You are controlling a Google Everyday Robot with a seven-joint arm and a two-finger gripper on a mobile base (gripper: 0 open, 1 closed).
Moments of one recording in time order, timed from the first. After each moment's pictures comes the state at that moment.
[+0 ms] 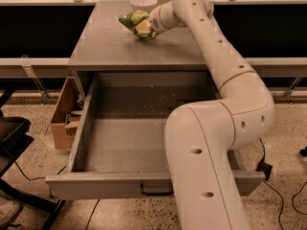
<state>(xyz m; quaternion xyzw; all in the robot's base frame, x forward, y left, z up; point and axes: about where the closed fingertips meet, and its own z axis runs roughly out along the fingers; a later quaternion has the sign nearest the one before) 0.934 0.023 0.880 -0.37 0.77 0.14 0.50</state>
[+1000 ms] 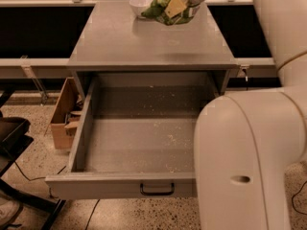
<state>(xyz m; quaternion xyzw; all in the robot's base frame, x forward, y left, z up) 0.792 -0.076 0.991 -0.44 0.81 0.09 0.38</state>
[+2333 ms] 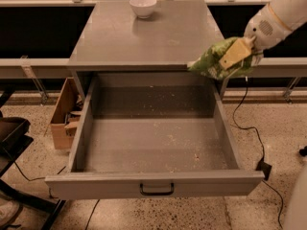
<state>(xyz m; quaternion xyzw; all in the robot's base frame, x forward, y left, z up) 0.619 -0.212 0.915 -0.37 0.89 0.18 0.20</state>
